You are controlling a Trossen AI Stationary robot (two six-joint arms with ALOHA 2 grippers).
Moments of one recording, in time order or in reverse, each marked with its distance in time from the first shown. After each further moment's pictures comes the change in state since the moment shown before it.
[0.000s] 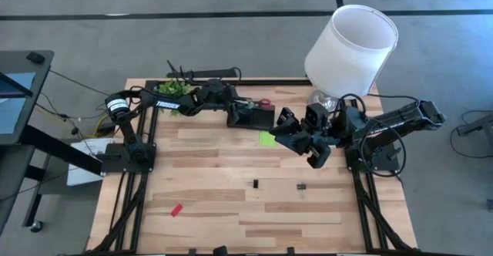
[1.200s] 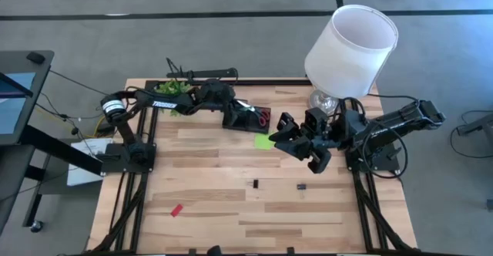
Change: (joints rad) left arm 0.011 -0.049 -0.004 -0.119 -0.001 -0.125; right arm 0.034 0.000 0.000 -0.030 0.008 0.001
